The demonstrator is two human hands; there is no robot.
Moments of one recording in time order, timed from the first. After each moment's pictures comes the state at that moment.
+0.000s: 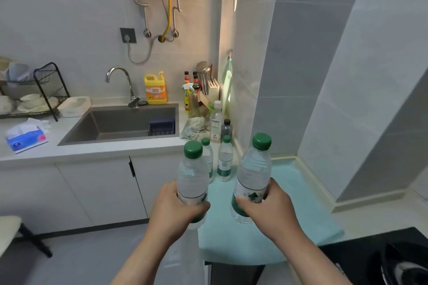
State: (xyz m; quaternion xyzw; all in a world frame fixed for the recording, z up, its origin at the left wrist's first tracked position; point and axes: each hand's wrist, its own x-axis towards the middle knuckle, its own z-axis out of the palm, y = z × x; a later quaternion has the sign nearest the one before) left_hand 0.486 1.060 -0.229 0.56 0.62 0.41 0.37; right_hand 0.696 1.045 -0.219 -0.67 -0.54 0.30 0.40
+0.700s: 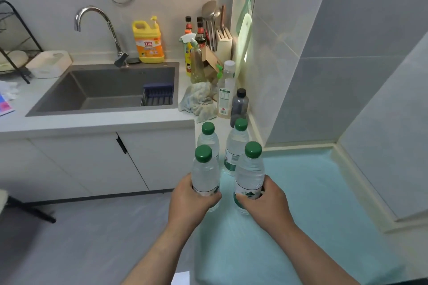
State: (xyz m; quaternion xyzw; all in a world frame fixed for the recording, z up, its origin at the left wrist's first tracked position) left_hand 0.525 1.241 -0.378 0.50 0.69 0.37 0.37; right_hand 0.709 1.234 -0.370 -0.71 -0.51 0.37 0.32
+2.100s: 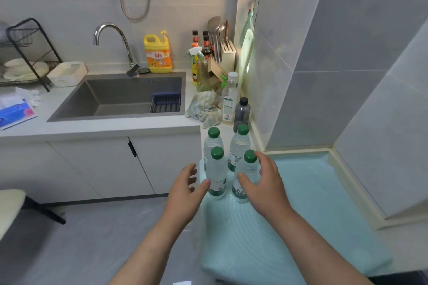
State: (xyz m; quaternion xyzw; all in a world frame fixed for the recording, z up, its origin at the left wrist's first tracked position) left_hand 0.501 1.223 -0.340 0.52 0.65 0.38 0.40; right_hand 0.694 1.233 -0.320 -0.65 -0.59 0.31 0.38
